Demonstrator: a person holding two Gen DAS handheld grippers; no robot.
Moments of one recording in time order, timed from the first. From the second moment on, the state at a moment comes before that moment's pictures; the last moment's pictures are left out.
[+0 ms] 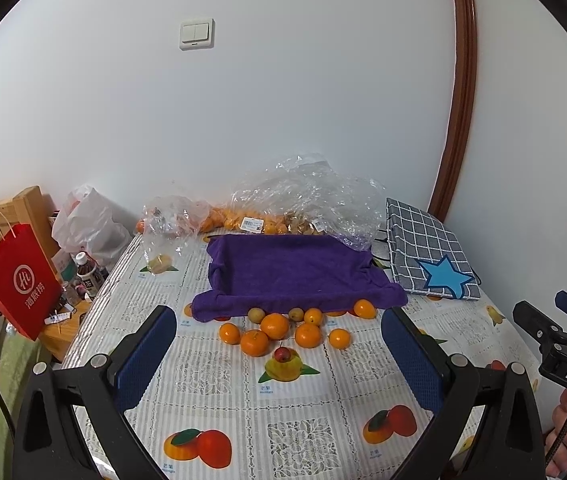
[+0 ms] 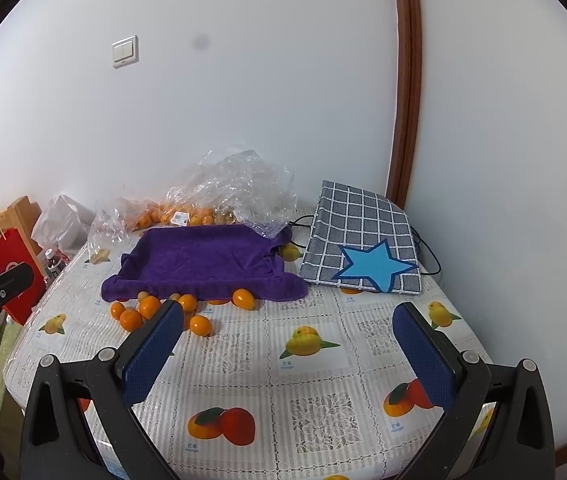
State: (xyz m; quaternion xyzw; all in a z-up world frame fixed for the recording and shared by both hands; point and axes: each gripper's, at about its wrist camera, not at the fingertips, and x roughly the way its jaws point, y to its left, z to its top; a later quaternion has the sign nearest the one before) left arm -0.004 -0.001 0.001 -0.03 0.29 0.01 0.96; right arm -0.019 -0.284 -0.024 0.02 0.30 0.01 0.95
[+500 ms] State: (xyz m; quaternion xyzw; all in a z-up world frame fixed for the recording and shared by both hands) left arm -0.006 -0.005 -0.003 -0.03 0.29 0.00 0.96; right arm -0.022 -0.284 -0.025 0.02 0.30 0.01 0.96
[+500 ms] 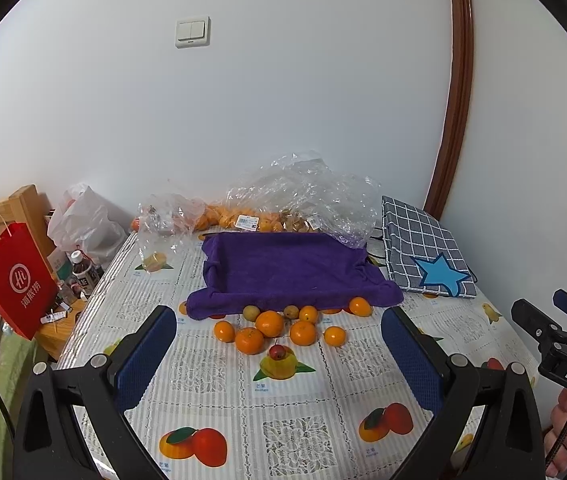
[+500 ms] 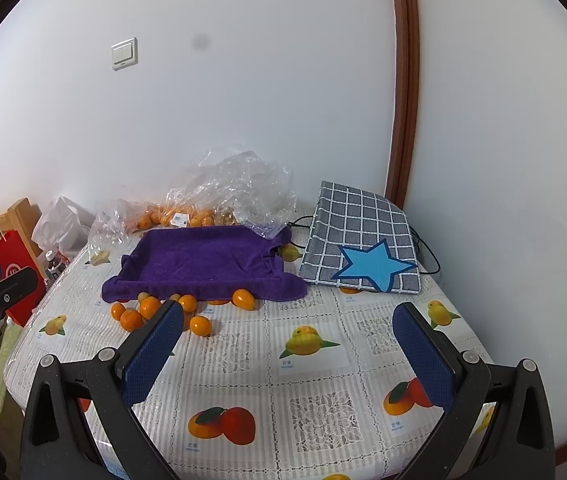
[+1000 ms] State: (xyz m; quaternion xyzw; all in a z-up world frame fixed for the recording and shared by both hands) left arm -0.008 -0.006 -0.005 -0.03 0.29 0.00 0.96; right arm -0.024 -0.280 -0.026 0.01 0.29 0.01 0.96
